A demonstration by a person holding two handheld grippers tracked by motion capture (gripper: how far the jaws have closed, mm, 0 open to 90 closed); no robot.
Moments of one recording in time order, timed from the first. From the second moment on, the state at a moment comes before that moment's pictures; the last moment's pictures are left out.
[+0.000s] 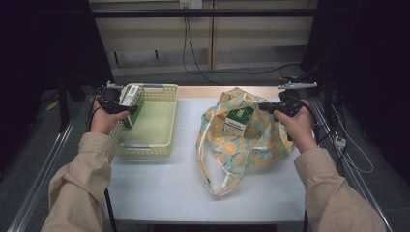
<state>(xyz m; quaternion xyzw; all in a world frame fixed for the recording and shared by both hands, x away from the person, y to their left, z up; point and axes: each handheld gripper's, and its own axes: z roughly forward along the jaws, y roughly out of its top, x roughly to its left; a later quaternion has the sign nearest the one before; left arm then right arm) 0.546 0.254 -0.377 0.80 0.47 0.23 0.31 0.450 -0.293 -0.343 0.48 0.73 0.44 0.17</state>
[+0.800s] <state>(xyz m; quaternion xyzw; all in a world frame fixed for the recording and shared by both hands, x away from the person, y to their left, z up) 0.535 0.225 -0.381 0.83 0.43 0.15 0.32 0.448 -0.293 -0.346 0.48 0.73 0.44 0.17</state>
